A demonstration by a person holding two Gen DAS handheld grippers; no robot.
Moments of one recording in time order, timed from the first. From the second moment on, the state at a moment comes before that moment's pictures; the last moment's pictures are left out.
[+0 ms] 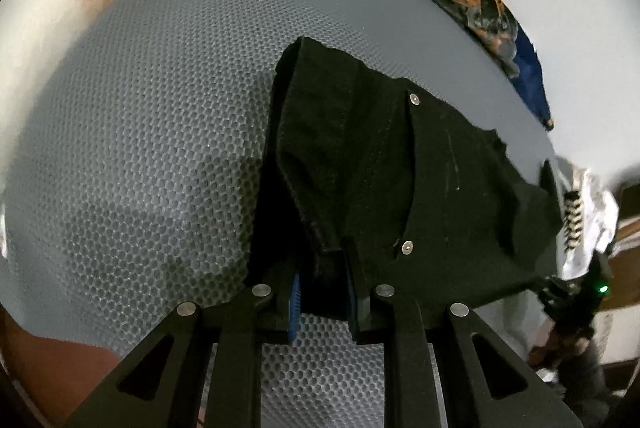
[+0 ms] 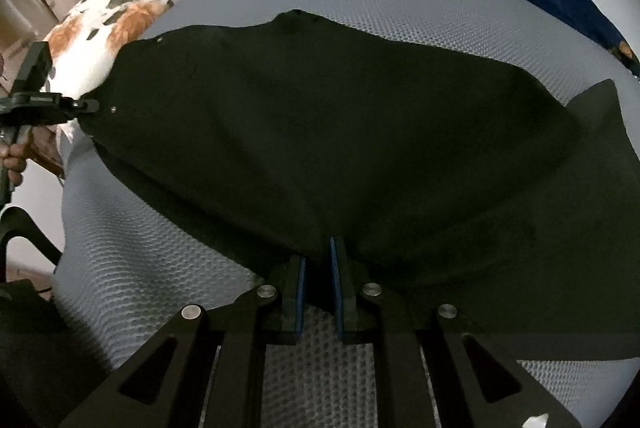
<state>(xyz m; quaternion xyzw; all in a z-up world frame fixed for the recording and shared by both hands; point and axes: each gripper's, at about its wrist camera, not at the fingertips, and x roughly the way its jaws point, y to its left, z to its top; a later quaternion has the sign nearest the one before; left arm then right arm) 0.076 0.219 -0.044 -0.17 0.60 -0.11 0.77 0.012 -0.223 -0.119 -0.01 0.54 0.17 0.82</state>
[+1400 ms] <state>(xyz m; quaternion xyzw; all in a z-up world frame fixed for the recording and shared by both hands) 0.034 -0.114 -0.027 0.13 0.51 -0.38 0.76 0.032 -0.243 -0.098 0.10 0.51 0.20 0.83</state>
